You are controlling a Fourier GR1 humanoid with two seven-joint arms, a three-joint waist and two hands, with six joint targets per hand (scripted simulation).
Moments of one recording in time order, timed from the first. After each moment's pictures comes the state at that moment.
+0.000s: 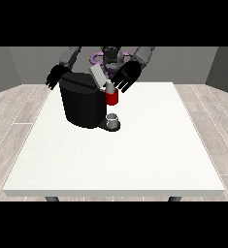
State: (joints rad) left arm -1.18 0.43 0.11 -0.62 -0.64 -0.14 -0.12; right arm -0.32 -0.04 -0.04 -1.38 -0.04 -0.16 -0.06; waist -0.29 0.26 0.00
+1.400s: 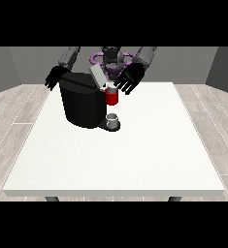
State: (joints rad) left arm -1.16 0.43 0.11 -0.61 -0.69 -0.15 -0.14; right arm -0.31 -0.05 -0.06 -1.36 -0.04 -0.16 -0.08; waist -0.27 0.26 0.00
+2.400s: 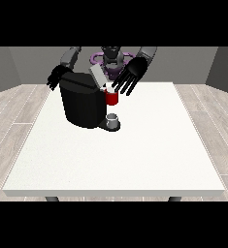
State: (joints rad) left arm -1.17 0.45 0.06 -0.62 -0.76 -0.22 -0.16; right arm -0.30 -0.03 -0.06 -1.34 -0.03 -0.19 -0.09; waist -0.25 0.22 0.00
